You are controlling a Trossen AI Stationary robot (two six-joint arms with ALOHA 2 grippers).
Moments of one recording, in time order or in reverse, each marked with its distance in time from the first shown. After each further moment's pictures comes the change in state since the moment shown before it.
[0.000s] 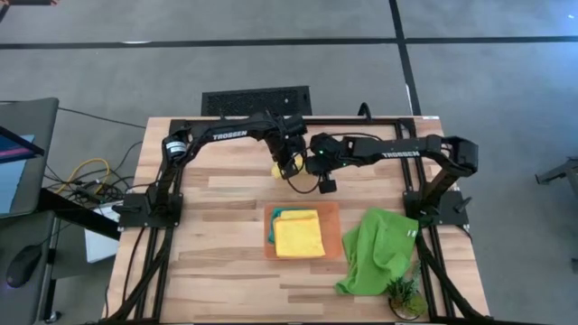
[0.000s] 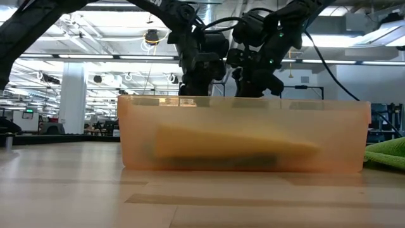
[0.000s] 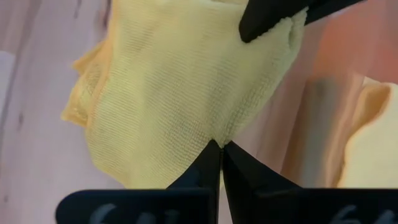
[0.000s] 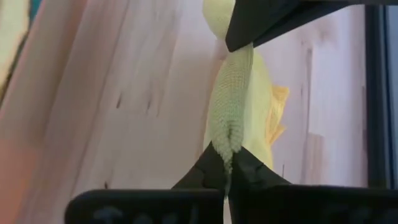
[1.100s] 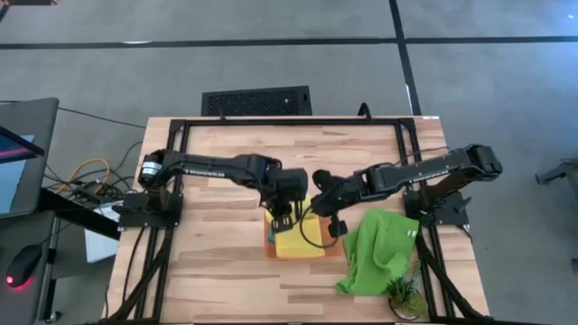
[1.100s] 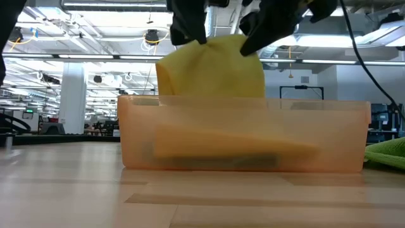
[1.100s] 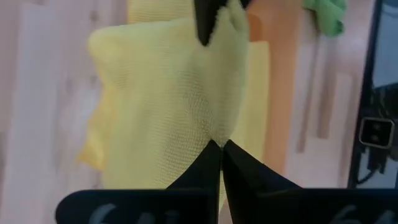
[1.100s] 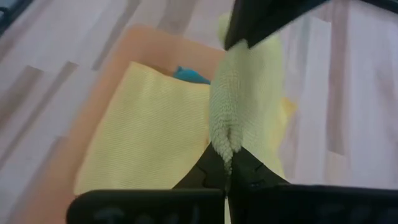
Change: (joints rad) left arm -0.440 -0.199 0.000 -0.069 -0.113 -0.268; right arm 0.426 -0.174 0.027 -0.069 0.027 0.325
